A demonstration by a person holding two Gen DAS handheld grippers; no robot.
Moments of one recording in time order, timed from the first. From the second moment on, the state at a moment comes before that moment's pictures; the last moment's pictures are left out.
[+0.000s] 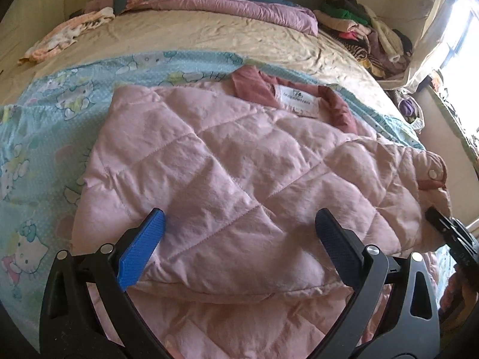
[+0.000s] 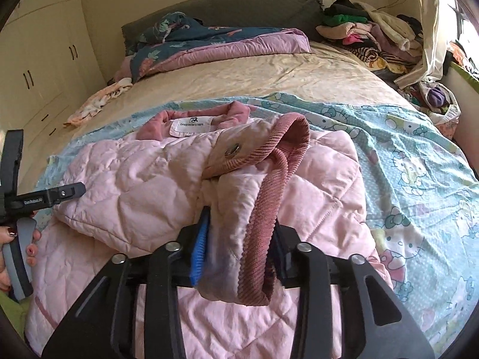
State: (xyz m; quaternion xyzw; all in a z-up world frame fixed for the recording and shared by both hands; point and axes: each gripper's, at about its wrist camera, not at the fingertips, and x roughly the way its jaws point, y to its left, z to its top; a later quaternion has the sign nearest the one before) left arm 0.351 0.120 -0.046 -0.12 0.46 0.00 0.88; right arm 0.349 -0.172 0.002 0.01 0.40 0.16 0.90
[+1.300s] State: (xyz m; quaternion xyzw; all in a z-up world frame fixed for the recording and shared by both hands) left arm 0.357 0.129 -0.075 -0.12 0.46 -0.02 0.88; right arm 0.383 -0.059 -0.052 -0.09 0.46 0.20 0.86
